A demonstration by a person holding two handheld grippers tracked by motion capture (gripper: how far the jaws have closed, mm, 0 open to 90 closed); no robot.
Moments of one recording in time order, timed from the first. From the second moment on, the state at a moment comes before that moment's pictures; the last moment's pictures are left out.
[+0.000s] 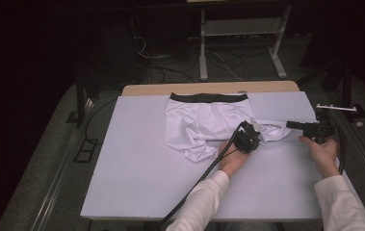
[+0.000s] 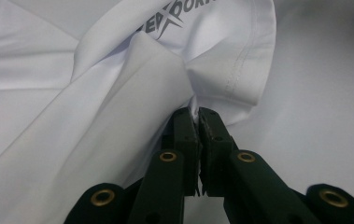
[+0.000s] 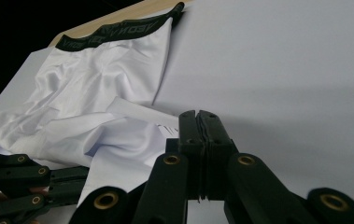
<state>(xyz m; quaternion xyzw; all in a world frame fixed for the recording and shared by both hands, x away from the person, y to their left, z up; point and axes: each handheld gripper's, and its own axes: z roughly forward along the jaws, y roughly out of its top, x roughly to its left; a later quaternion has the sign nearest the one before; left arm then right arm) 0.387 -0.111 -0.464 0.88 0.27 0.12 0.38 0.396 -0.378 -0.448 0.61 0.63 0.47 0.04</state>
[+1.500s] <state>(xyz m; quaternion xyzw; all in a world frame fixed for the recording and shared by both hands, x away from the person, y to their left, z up) 0.310 -0.016 -0.453 0.89 0.17 0.01 0.43 0.335 -0.344 -0.443 0.59 0.69 0.42 0.01</state>
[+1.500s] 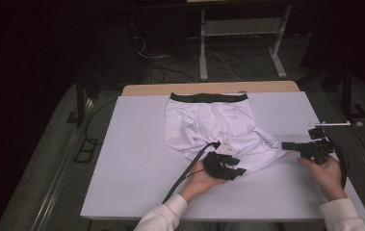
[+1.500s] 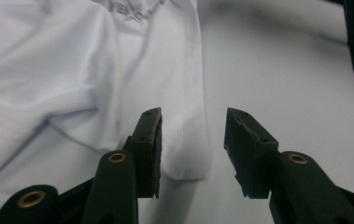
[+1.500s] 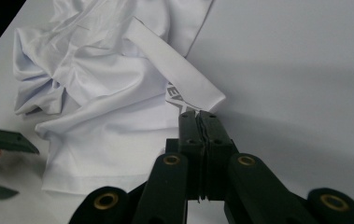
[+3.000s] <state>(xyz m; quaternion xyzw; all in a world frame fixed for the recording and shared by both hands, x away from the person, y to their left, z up) 0.239 -0.032 -0.439 0.93 0.09 0.02 0.36 0.247 -0.360 -0.440 0.60 0.67 0.44 -0.03</state>
